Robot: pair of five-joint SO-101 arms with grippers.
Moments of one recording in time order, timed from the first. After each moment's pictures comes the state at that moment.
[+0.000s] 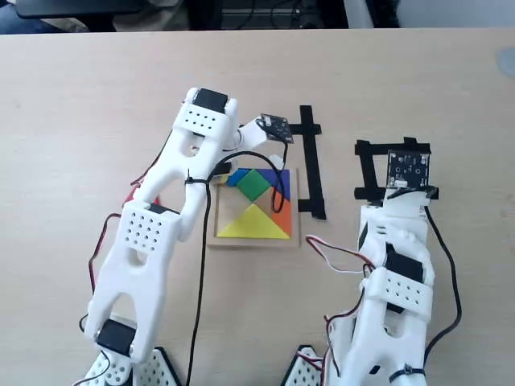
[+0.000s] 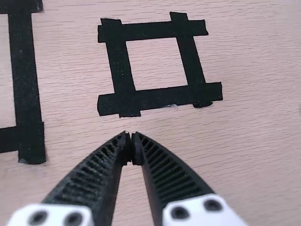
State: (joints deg) left arm 14.7 56.8 -52.6 97.8 -61.0; right arm 22.0 -52.4 79.3 26.4 16.0
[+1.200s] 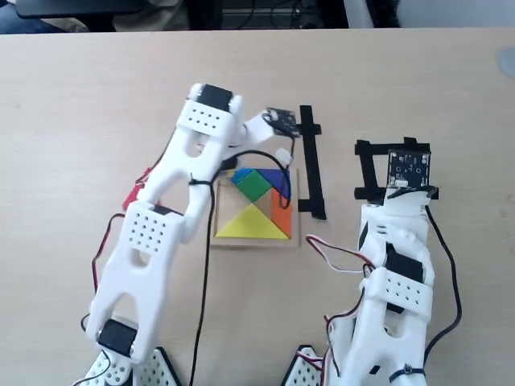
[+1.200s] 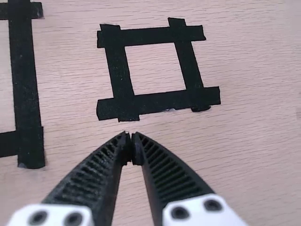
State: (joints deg) left arm 17.5 57.2 -58.3 100.1 -58.2; right arm 22.0 -52.4 79.3 25.5 16.0
